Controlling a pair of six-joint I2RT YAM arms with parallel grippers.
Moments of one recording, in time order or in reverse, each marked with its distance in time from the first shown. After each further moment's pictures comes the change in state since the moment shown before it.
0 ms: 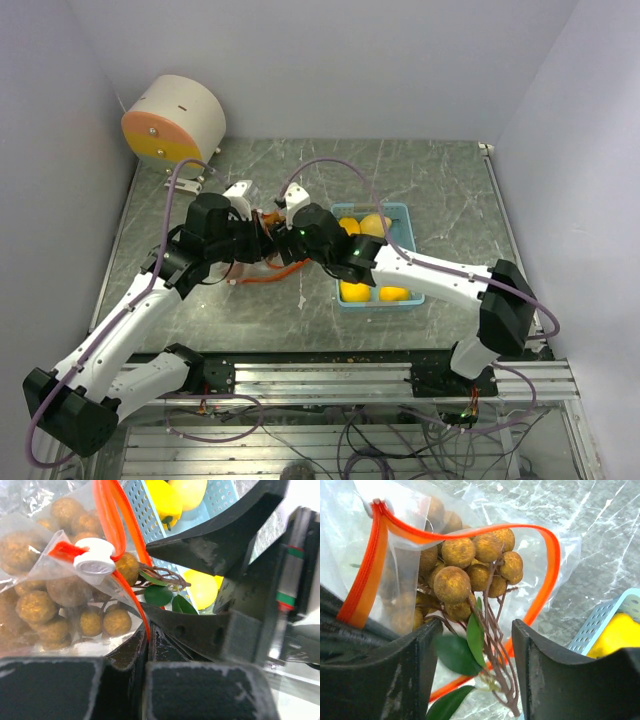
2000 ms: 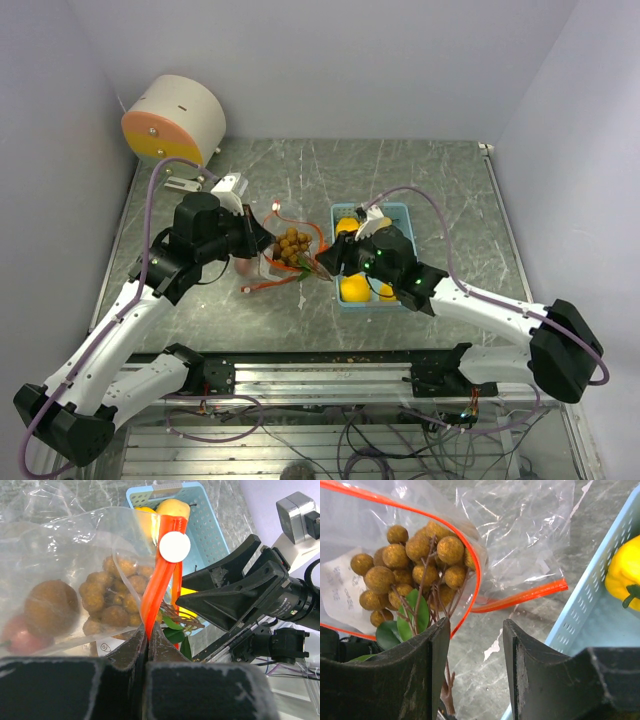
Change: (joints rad) left arm 0.000 -0.058 0.032 0.005 -0.026 -0.049; right arm -0.228 -0.419 -0.623 0.380 -0.303 0.356
